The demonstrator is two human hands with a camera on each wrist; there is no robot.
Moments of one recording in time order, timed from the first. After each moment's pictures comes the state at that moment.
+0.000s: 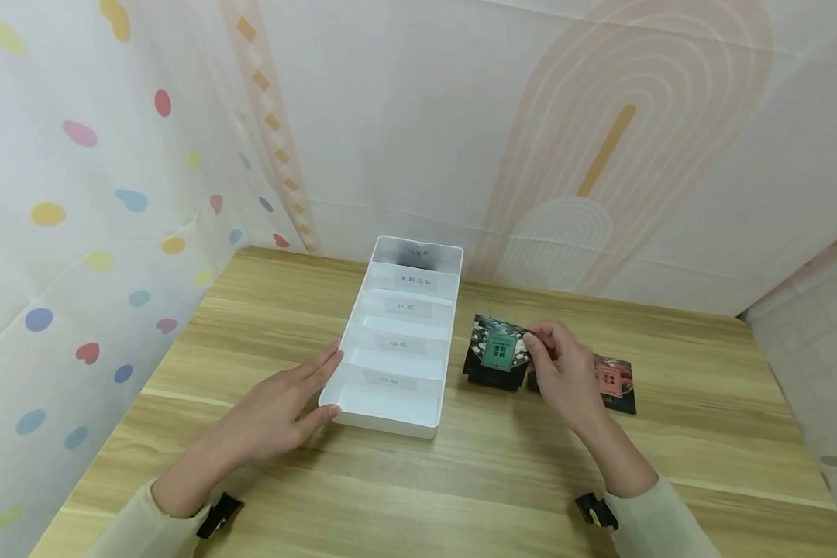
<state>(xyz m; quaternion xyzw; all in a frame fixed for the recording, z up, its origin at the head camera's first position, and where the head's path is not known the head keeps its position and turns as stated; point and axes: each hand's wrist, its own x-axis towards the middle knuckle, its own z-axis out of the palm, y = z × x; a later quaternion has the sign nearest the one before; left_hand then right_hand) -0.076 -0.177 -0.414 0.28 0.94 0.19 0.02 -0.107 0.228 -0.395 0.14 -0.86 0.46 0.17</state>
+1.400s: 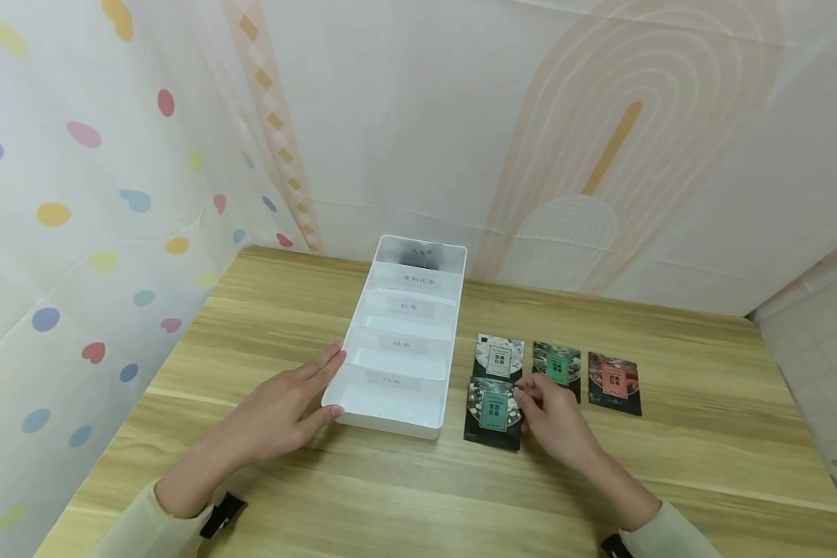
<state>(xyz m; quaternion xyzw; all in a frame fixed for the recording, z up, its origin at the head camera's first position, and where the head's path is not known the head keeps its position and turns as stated) -0.075 -0.177 -0.413 0.28 0.94 0.18 0.01 -0.081 0.231 -0.438 0.07 -0.90 0.43 -0.06</state>
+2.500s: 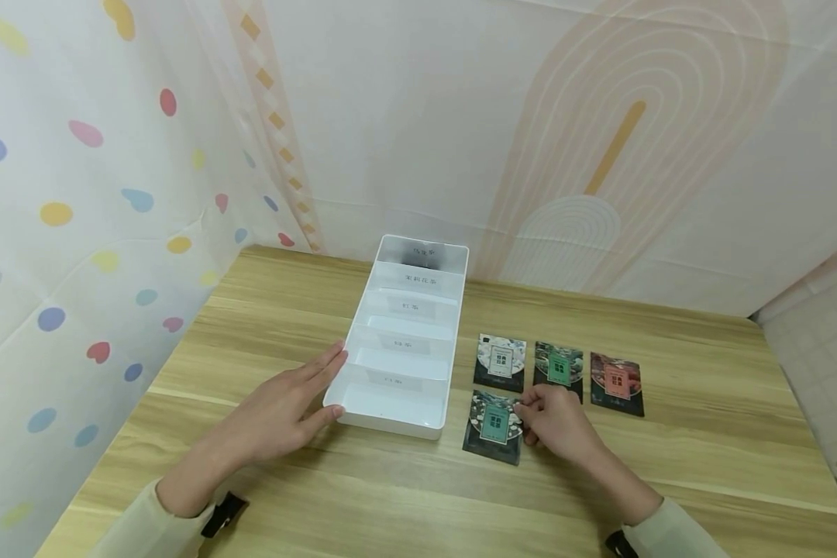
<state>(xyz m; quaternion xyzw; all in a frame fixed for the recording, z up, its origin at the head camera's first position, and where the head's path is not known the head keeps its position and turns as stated) -0.075 -0.177 -0.410 0.28 0.94 0.18 0.02 -0.087 0.235 -0.440 0.02 -0.88 0.44 -0.16</state>
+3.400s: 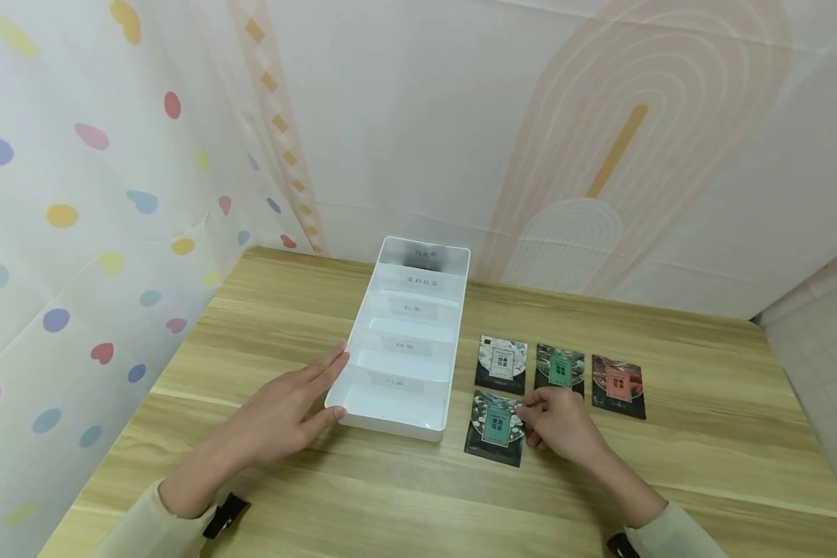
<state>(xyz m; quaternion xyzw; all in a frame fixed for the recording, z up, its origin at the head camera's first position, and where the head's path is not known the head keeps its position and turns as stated) -0.074 -0.177 -0.408 0.28 0.94 0.19 0.02 -0.086 0.238 -0.439 0.01 -0.88 0.45 -0.17</state>
